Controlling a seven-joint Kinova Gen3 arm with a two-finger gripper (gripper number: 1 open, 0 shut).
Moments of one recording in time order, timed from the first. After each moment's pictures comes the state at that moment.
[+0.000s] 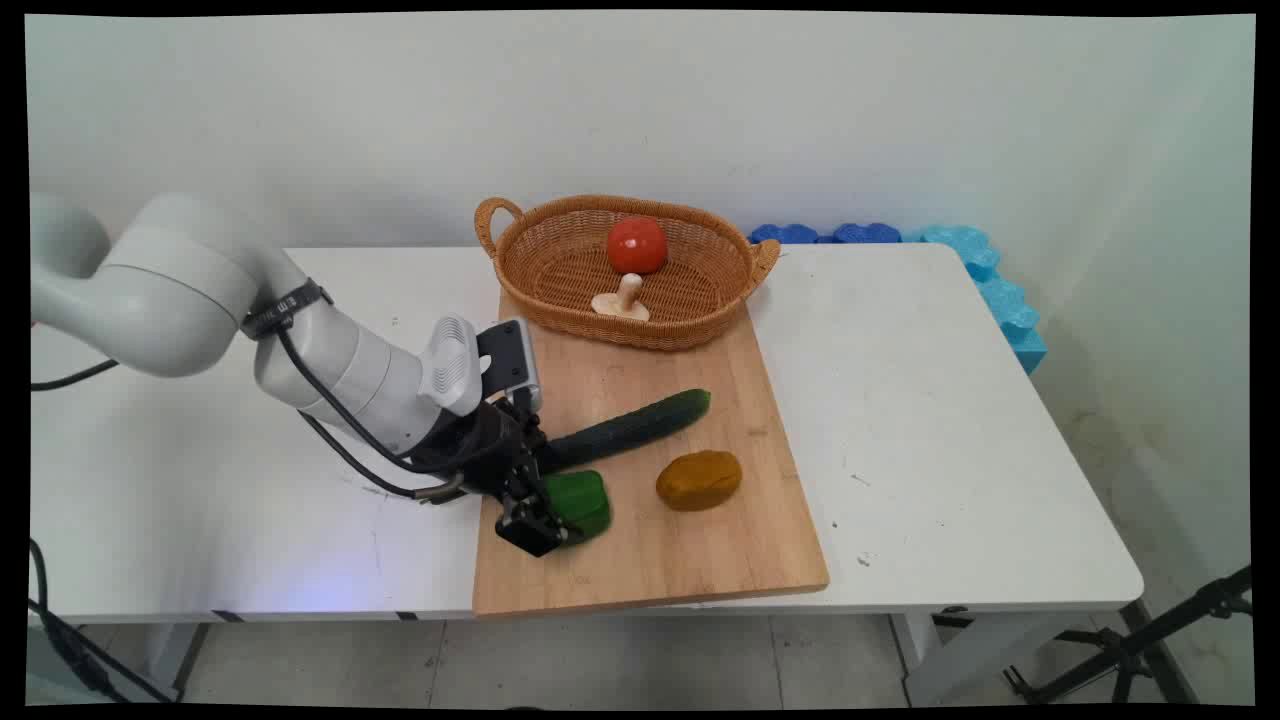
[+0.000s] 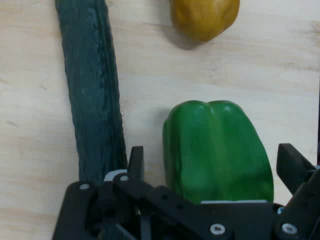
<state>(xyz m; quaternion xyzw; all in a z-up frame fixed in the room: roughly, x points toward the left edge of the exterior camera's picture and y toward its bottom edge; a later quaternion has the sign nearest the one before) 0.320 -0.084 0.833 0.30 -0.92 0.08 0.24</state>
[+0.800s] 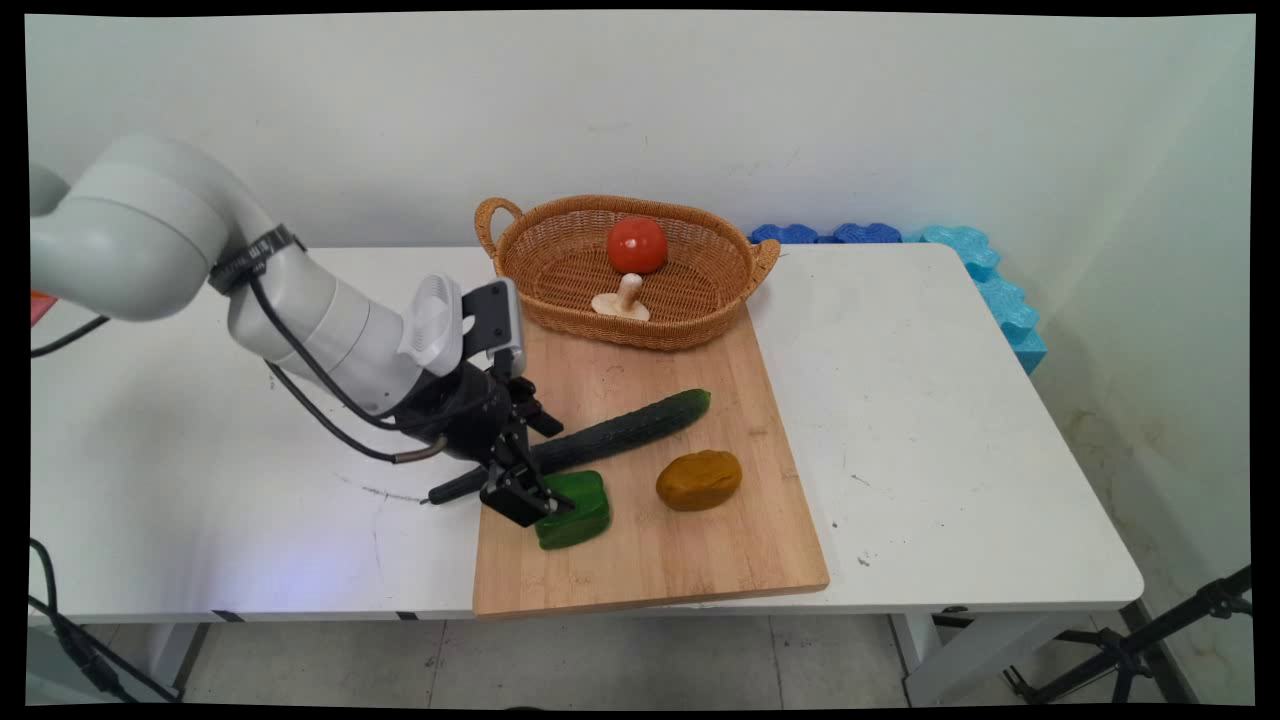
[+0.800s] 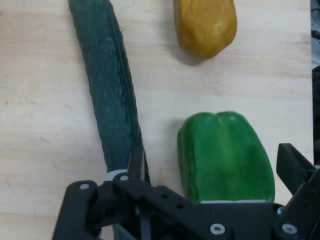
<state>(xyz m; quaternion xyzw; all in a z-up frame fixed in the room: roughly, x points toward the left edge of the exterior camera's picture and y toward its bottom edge) 0.333 -0.095 0.865 0.28 -0.92 0.09 0.25</state>
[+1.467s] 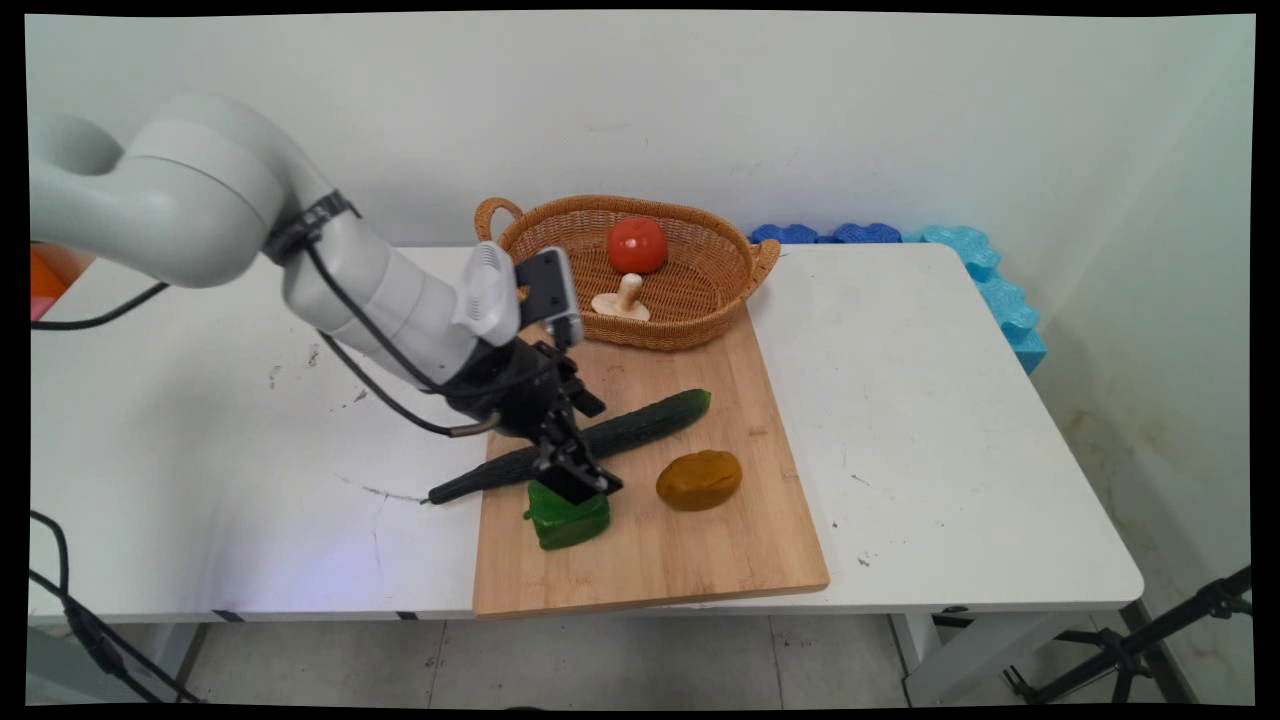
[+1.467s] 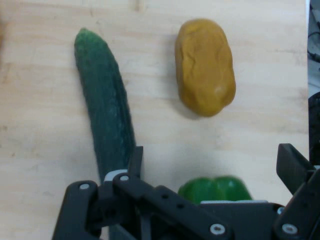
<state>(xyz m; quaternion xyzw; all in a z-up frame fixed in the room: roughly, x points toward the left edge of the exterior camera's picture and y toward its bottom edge) 0.294 -0.117 0.883 0.28 -0.92 0.09 0.26</state>
